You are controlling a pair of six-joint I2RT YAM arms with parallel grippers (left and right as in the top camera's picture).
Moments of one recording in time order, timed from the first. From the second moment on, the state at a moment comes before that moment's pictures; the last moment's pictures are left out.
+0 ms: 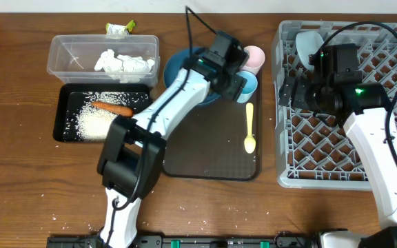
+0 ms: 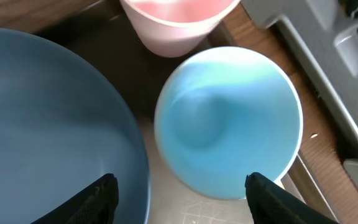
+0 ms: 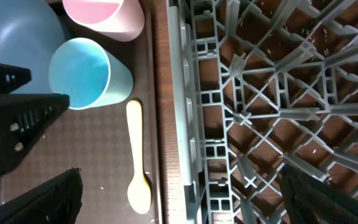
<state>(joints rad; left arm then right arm) -0.55 2.11 1.73 -0.67 0.14 -0.01 0.12 1.49 1.31 -0.88 -0.08 0.32</state>
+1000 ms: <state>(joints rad) -0.56 2.16 1.73 -0.61 0.10 -0.22 0.12 1.49 1.31 -0.90 -0.06 0.32</state>
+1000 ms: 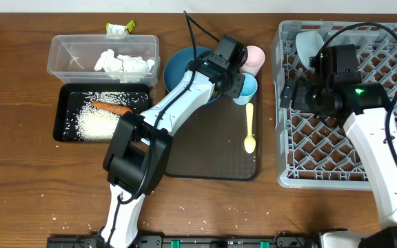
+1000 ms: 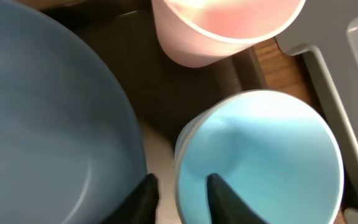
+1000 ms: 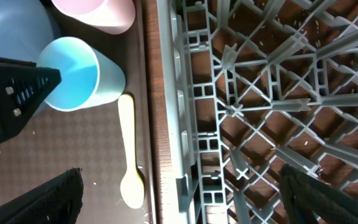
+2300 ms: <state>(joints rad) -0.24 1.88 1.74 -0.92 0.63 -0.27 0.12 1.49 1.31 -0.59 -0.55 0.13</state>
